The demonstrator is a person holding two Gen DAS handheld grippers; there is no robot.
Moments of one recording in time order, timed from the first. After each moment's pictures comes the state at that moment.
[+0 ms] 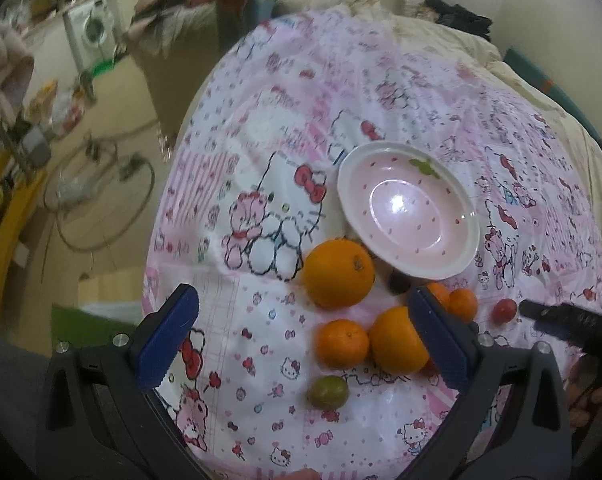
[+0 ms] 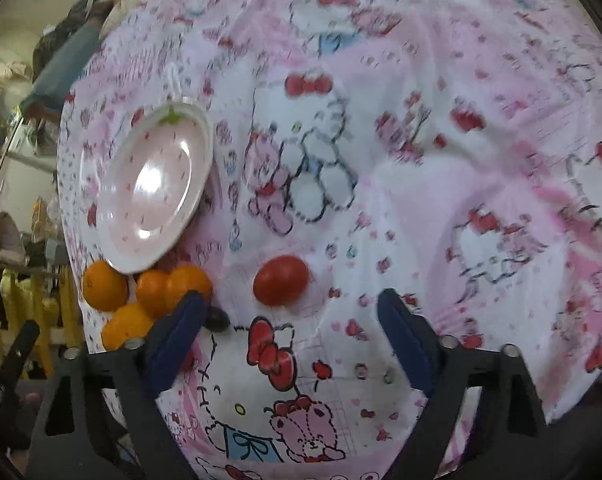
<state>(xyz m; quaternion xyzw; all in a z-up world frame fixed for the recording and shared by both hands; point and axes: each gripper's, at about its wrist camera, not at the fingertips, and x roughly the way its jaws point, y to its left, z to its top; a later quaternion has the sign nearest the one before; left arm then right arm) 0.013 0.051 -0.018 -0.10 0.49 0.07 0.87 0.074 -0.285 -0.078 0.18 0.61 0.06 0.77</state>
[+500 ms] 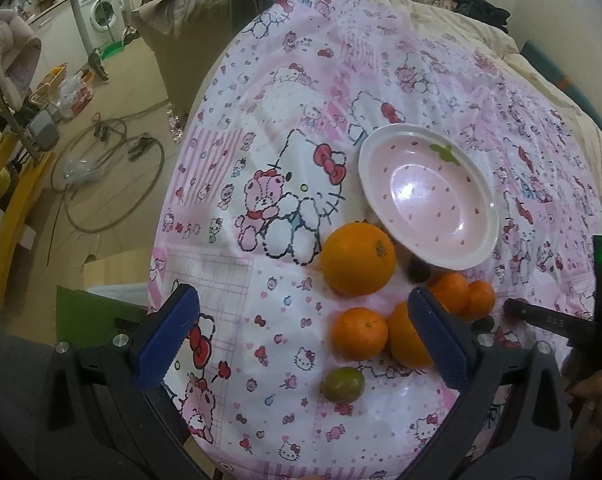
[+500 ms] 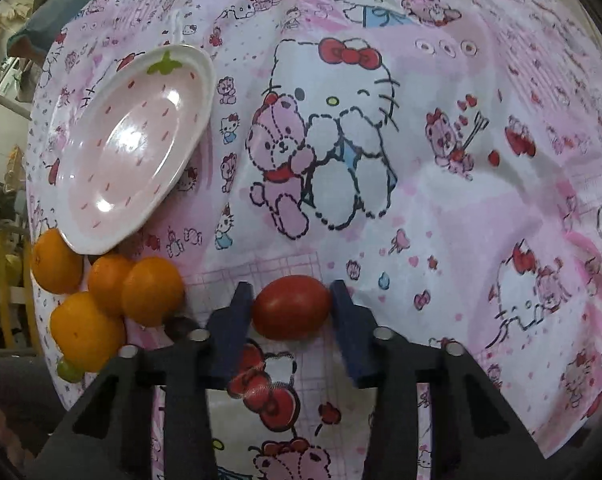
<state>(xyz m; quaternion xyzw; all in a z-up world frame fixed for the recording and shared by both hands) 0.018 0.058 -0.031 -0.10 0.51 0.09 0.85 0.095 -0.250 -0.111 0.09 0.64 0.07 0.76</state>
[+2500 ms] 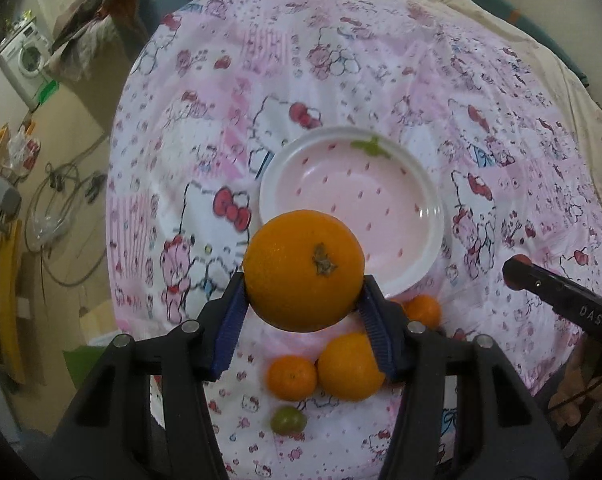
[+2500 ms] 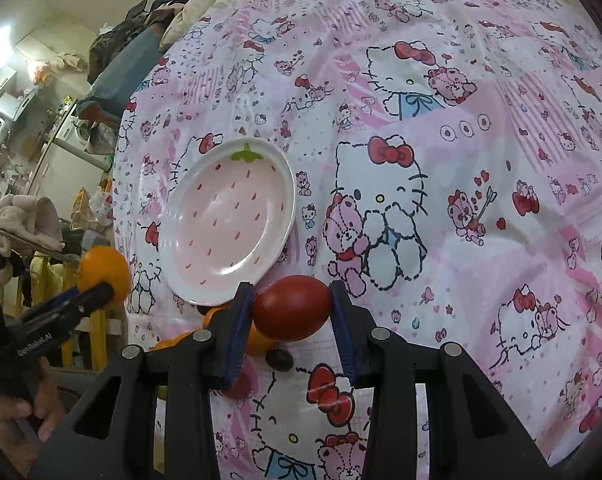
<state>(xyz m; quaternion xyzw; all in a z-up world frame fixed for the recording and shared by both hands) 0.106 -0.012 -0.004 -0.02 0.56 -0.02 0.83 0.102 -0.268 -0.040 0.18 0.56 0.14 0.80</state>
